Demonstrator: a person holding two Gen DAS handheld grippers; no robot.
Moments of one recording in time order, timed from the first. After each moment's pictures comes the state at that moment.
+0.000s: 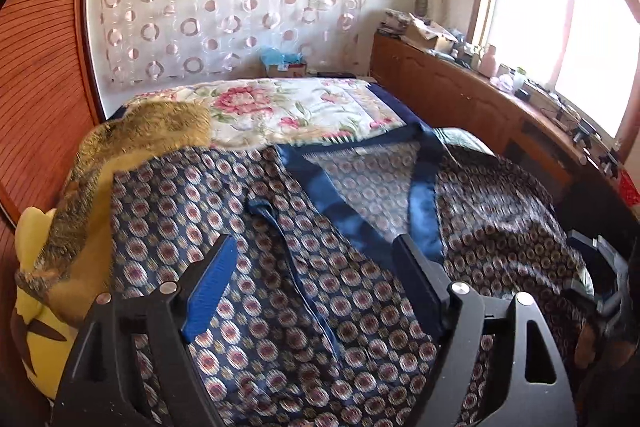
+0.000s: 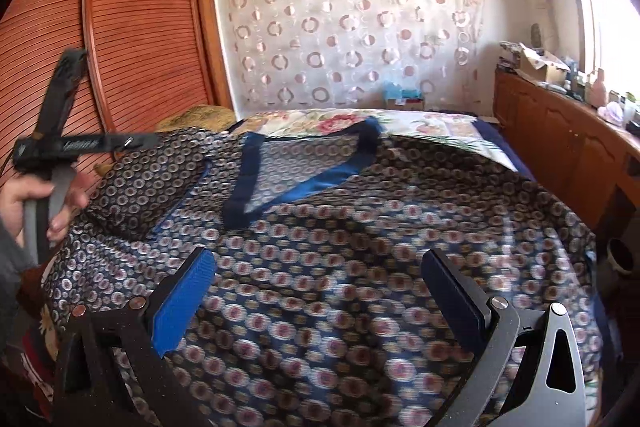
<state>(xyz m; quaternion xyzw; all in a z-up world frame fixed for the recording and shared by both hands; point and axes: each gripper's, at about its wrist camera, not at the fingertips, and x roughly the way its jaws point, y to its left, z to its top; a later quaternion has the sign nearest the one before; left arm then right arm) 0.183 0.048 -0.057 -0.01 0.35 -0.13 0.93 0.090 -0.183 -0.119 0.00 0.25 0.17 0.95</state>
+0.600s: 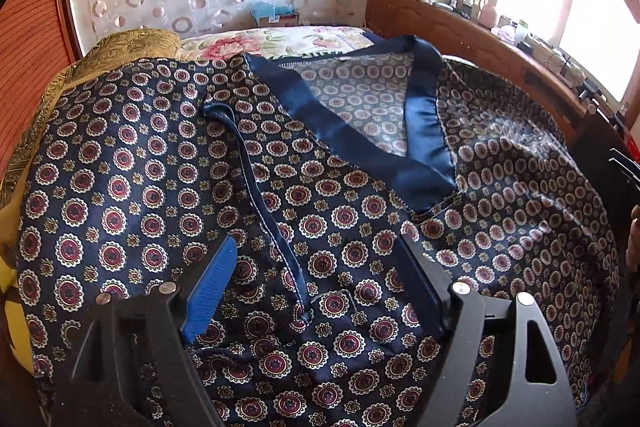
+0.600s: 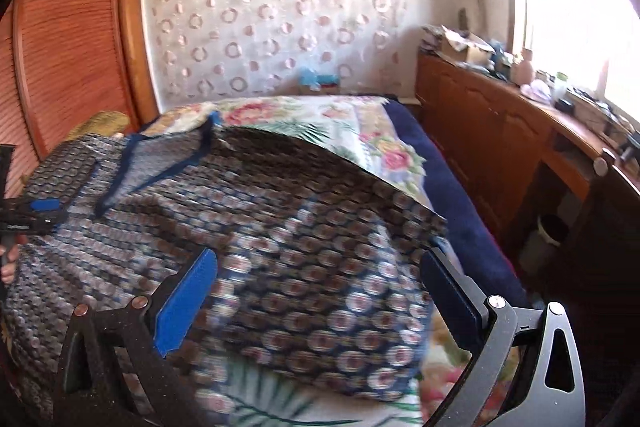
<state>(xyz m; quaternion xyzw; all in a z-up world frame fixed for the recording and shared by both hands) 0.181 0.015 -0.122 0.01 0.42 -0.13 0.90 0.082 -0.302 -0.106 -0.01 0.29 0.04 0.96</state>
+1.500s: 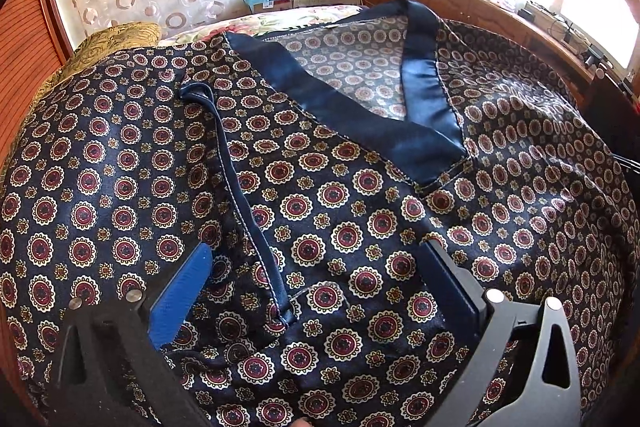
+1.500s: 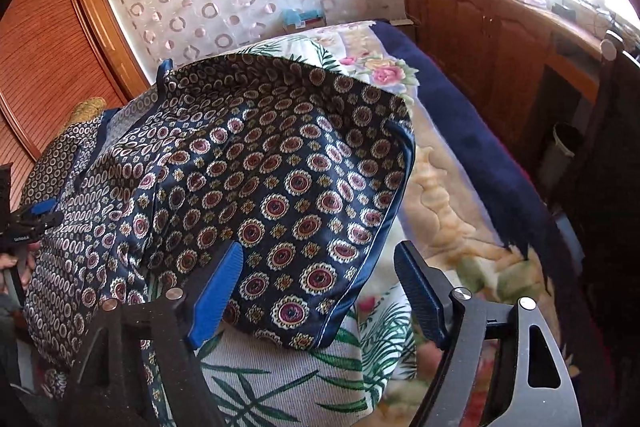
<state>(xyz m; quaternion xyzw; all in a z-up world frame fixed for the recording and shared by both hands) 0.195 -0.009 -0.145 0.06 0.44 -0.12 0.89 0.093 -0.379 -0.135 0.09 0.40 0.06 0.91</state>
